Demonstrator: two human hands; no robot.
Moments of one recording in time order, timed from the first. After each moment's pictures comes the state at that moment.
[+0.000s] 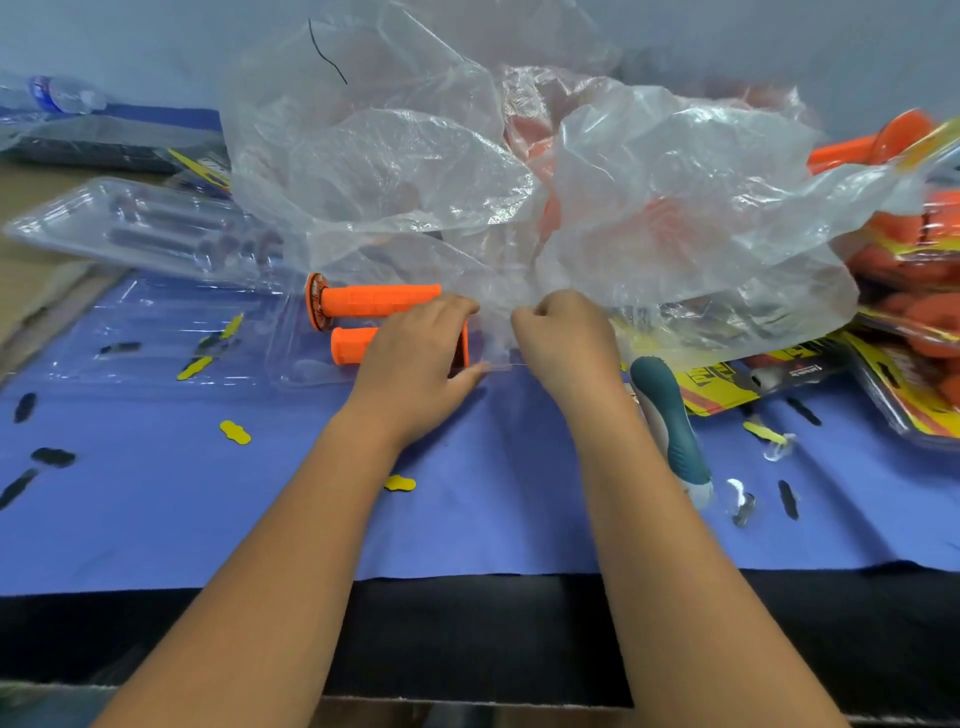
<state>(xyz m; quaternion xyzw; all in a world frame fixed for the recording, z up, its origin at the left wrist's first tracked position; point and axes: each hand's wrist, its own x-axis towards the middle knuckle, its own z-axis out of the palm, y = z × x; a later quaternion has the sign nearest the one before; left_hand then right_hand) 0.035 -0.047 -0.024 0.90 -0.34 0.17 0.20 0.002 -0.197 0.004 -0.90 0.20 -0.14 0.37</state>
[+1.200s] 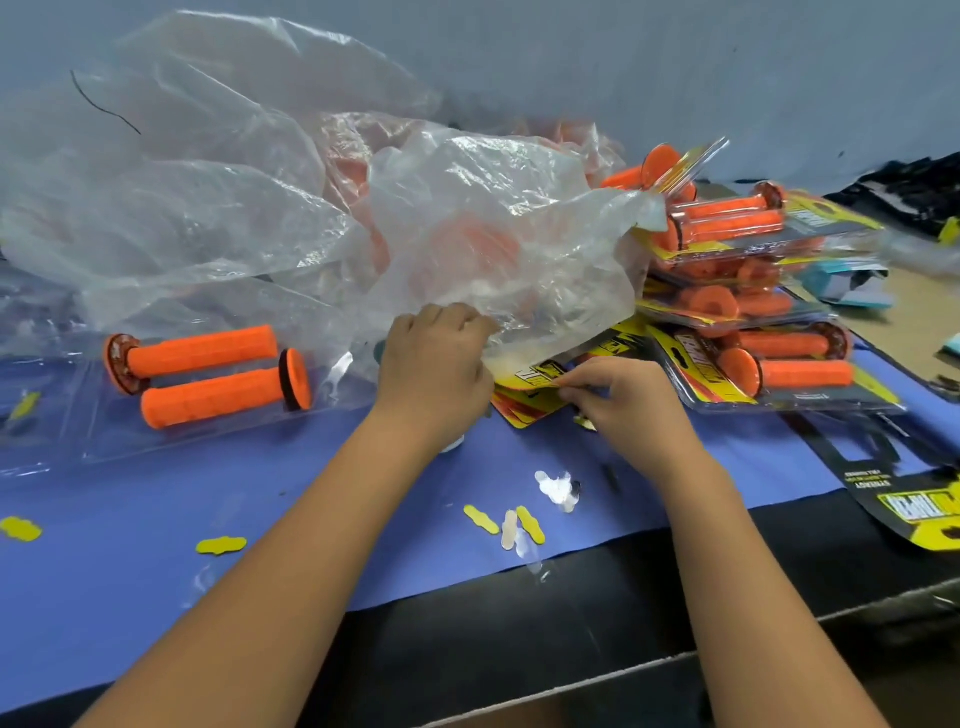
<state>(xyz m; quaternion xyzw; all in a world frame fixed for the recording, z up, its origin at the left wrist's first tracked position) -0.013 -0.188 0.011 0.88 -0.40 0.19 0.16 -0.126 -0.359 -0.006 -0.93 0.10 -0.24 0.25</state>
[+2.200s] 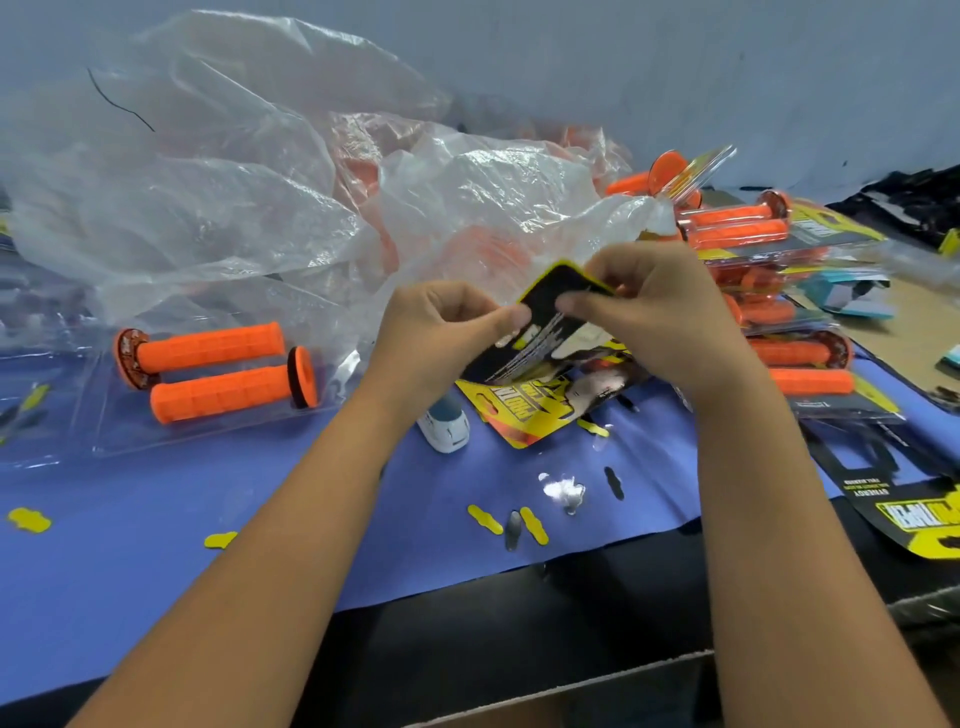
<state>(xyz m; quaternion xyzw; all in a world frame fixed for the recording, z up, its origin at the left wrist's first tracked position) -0.019 -0.178 0.042 0.67 -0.28 -0.06 0.68 -0.118 -0.341 0.089 -0.88 0.05 -0.26 0.39</state>
